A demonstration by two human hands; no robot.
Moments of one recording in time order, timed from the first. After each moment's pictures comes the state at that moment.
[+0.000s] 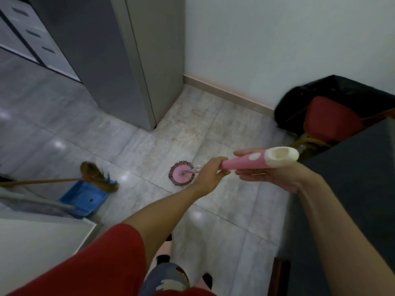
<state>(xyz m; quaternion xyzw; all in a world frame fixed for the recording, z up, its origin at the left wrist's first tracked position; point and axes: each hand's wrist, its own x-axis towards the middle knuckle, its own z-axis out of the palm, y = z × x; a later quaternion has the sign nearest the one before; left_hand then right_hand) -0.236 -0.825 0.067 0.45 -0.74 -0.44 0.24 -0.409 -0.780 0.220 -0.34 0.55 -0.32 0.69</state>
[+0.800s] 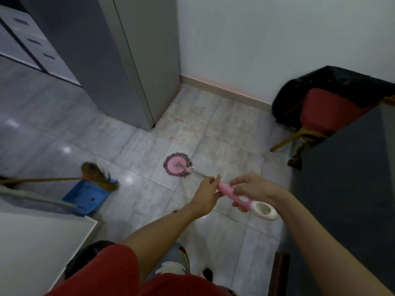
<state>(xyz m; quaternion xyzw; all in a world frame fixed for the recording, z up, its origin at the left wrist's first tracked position) -0.260 -0.742 0.035 0.52 -0.72 -0.45 0.10 -0.408 -0.721 0.175 -0.36 0.70 -0.07 0.61</state>
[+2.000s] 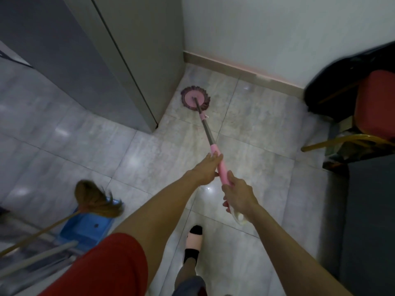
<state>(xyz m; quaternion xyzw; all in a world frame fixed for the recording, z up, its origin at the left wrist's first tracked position) -0.207 -1.126 -0.087 0.47 -0.73 -0.49 -0.10 -0.302 -1.028 -0.007 -0.31 0.78 -0.12 0.54</state>
